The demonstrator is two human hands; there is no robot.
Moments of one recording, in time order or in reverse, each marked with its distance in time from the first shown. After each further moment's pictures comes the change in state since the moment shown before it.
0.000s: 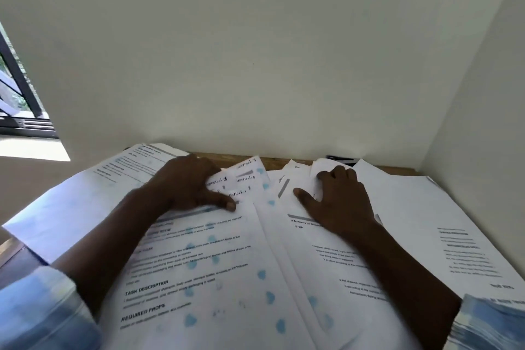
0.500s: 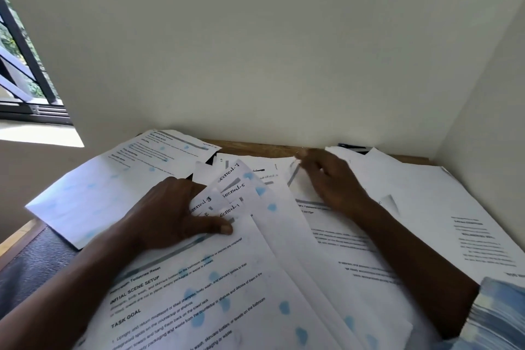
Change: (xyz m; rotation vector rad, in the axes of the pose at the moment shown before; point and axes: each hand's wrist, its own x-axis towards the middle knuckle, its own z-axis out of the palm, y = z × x) left_hand -0.090 0.001 0.010 -0.396 0.049 -0.089; right_hand -0.002 -0.034 -0.022 0.684 -0.028 -0.160
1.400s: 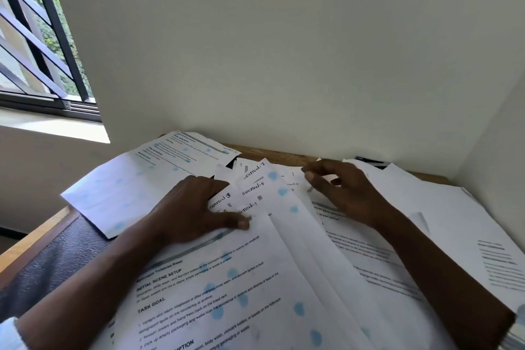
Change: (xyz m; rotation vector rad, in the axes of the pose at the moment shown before) left_hand -0.004 -0.003 0.002 -0.080 0.090 0.007; right_hand 0.000 -0.011 -0.010 0.089 -0.159 -0.044
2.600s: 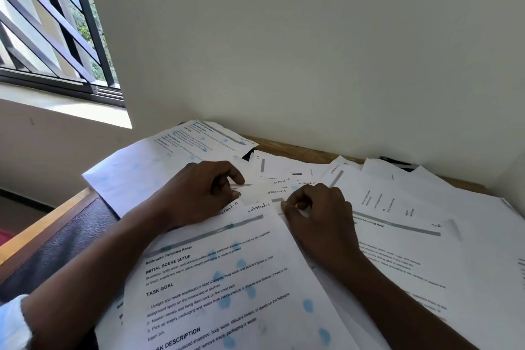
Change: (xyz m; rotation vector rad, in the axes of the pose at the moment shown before) left_hand -0.002 -0.007 -0.008 -0.013 0.043 -0.087; right_hand -0.037 -0.044 0.081 -0.191 0.180 0.082
